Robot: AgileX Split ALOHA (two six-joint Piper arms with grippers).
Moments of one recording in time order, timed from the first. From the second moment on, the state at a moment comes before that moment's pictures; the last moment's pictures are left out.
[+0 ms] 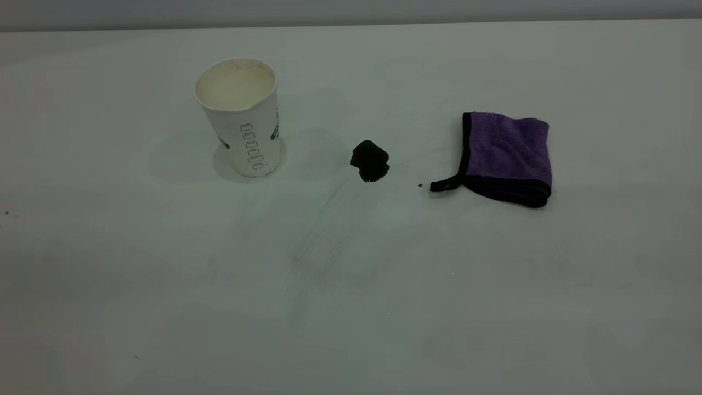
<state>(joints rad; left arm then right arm) -0.09 0.07 -0.49 -0.07 1.11 0.06 0.06 -0.02 -0.47 0.05 1.14 -0.02</state>
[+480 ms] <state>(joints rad) 0.00 -0.02 -0.49 -0.07 1.12 0.06 0.06 0.00 -0.50 0.09 1.09 -0.04</state>
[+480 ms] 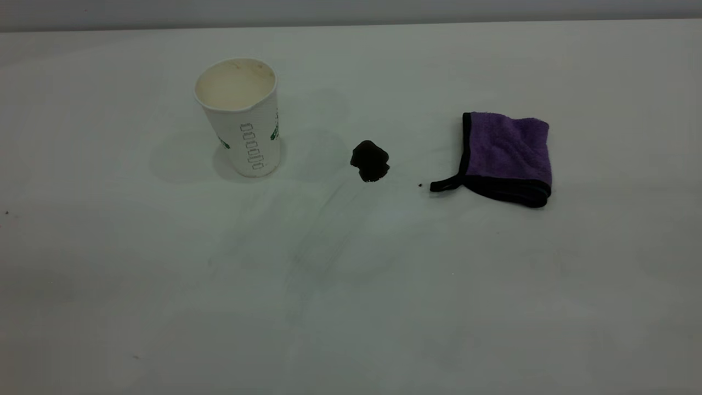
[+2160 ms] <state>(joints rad) -0.03 -0.02 -0.49 -0.07 1.13 0.06 0.18 2.07 -1.17 0.41 0.52 -0.62</state>
